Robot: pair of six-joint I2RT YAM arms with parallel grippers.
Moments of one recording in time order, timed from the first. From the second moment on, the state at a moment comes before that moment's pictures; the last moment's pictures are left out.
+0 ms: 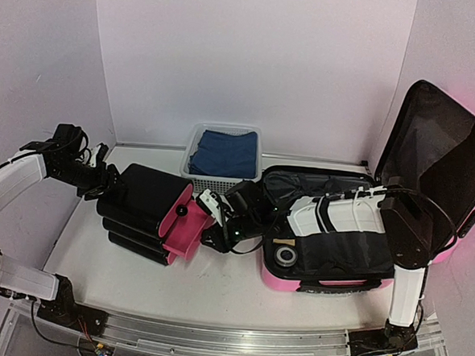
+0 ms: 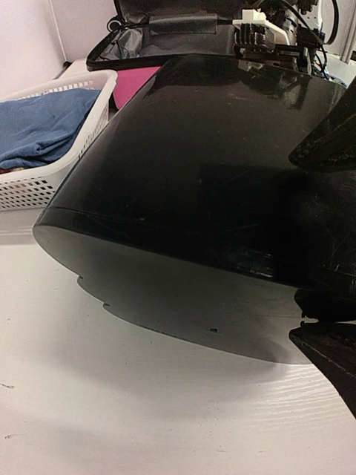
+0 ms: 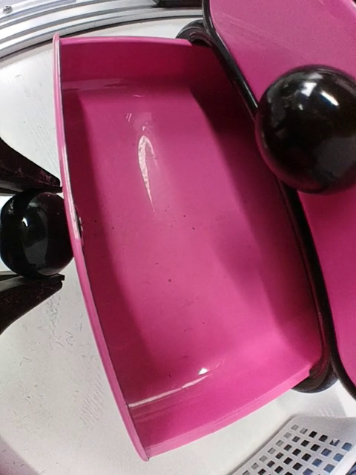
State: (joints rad) left arm -0.06 1.21 1.01 -0.75 0.47 -0.28; right arm 1.01 1.99 1.31 -0.07 -0.18 0.12
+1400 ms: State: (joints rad) left arm -0.07 1.25 1.17 -0.78 0.30 -0.18; right arm 0.60 1.93 1.35 -0.72 -0.04 0.65
